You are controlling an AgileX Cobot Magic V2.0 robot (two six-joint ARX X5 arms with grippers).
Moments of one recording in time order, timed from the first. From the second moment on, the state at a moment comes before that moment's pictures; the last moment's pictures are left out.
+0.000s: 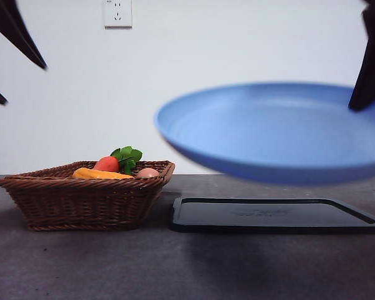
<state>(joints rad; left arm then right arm) -0.14 1.06 0.85 -0.53 0.43 -0.41 0.31 0.97 0.84 -0.81 -0.41 0.03</state>
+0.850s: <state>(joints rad) -0.39 1.78 1.37 -0.69 0.02 -0.69 0.31 0.83 0.84 -0.85 -0.41 0.03</state>
